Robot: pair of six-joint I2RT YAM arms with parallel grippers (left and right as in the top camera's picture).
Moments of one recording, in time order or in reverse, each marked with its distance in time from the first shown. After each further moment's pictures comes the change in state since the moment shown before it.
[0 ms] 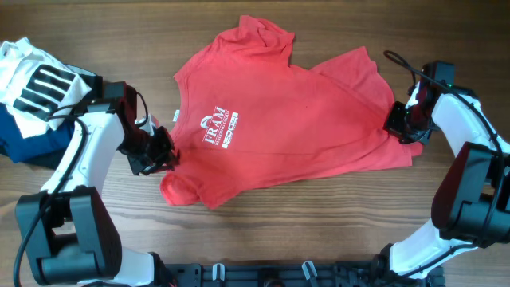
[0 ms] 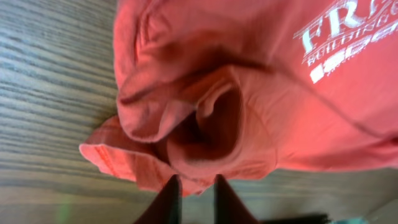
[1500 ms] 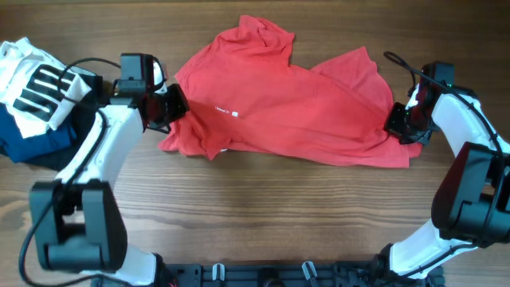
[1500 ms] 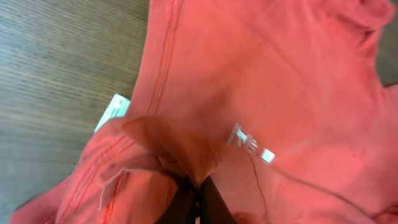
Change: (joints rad) left arm -0.121 0.044 0.044 0.589 -0.082 -0.095; right arm 0.000 0.000 0.000 -0.013 0.008 0.003
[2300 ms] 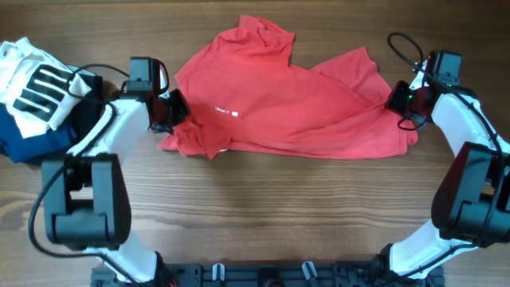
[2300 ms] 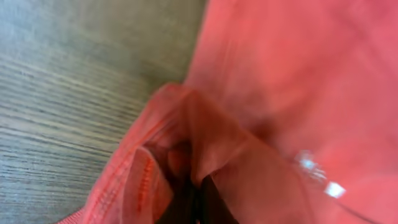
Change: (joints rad) left arm 0.000 0.133 0.000 0.028 -0.079 -0.024; right arm 0.000 0.000 0.000 0.308 -0.073 0.034
